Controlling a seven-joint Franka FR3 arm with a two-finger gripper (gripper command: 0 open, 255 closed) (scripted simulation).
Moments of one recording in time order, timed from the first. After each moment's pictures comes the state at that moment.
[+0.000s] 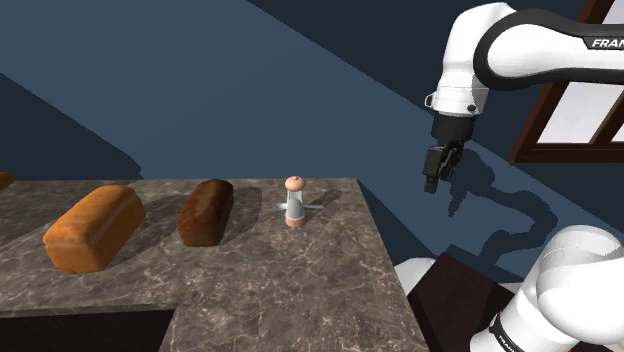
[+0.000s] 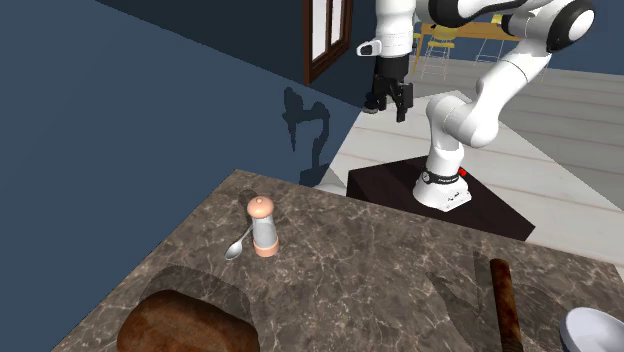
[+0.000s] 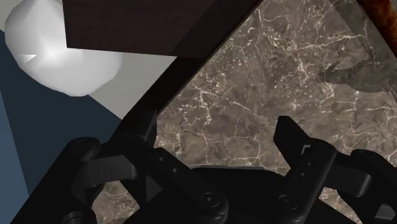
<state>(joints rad) 0.01 -0.82 -0.01 -2.45 0.08 1.52 -0.02</state>
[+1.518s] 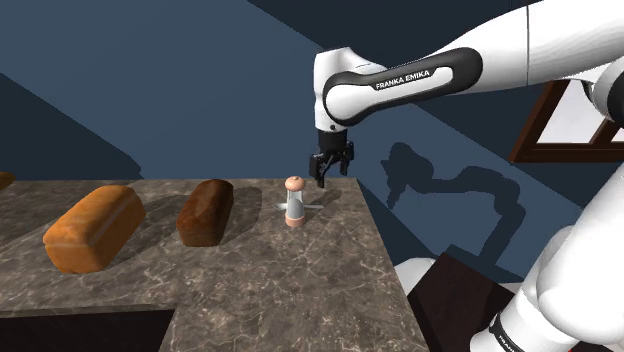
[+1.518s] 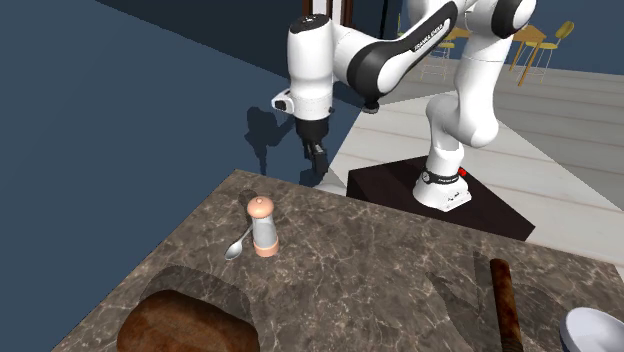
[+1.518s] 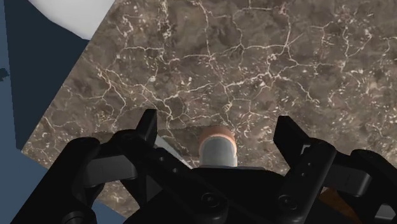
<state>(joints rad) 0.02 -0.03 0.18 -1.98 -0.06 1.89 0.25</state>
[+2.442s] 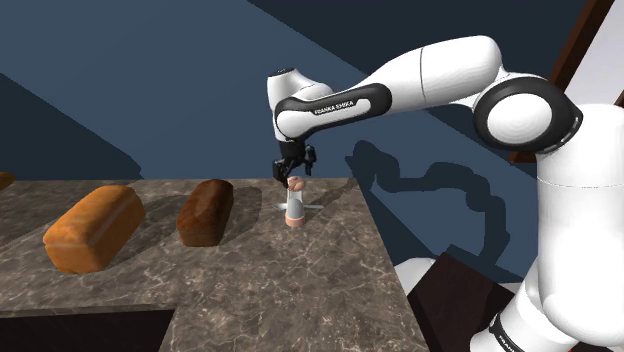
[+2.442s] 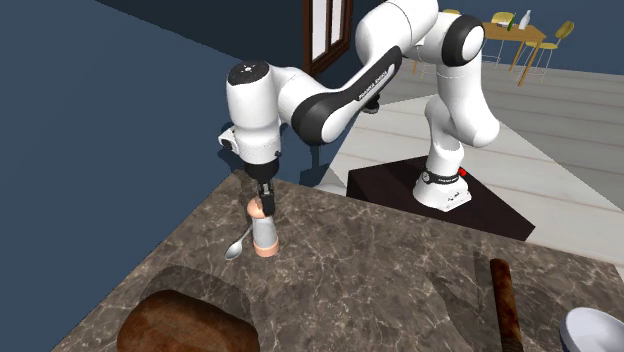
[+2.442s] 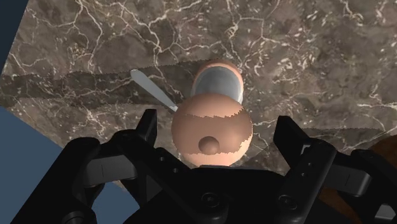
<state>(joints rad) 0.08 0.41 0.18 -1.53 -0.22 1.88 0.38</state>
